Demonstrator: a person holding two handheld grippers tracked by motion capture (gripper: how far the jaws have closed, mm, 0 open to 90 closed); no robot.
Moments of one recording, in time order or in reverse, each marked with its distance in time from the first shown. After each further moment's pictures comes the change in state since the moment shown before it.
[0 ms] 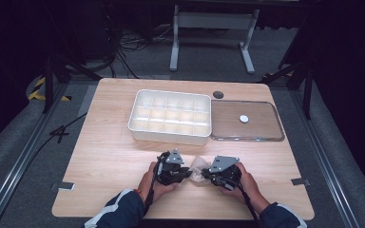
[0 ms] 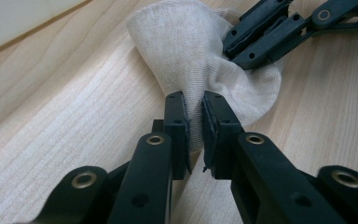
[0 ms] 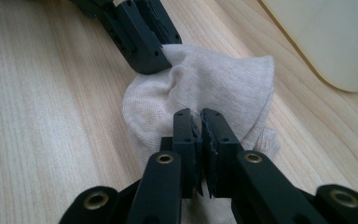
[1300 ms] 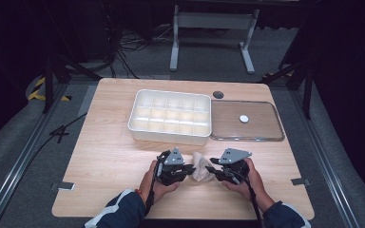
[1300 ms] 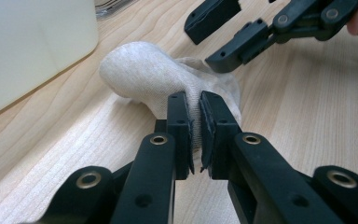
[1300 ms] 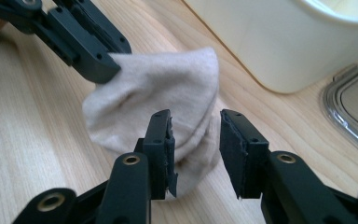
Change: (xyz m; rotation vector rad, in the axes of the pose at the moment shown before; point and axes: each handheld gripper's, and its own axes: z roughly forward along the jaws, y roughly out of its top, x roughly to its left) left arm -0.009 0.010 -0.013 -0.113 -0.012 0.036; right arm -0.017 -0.001 -0.019 -0.078 -0.074 0.103
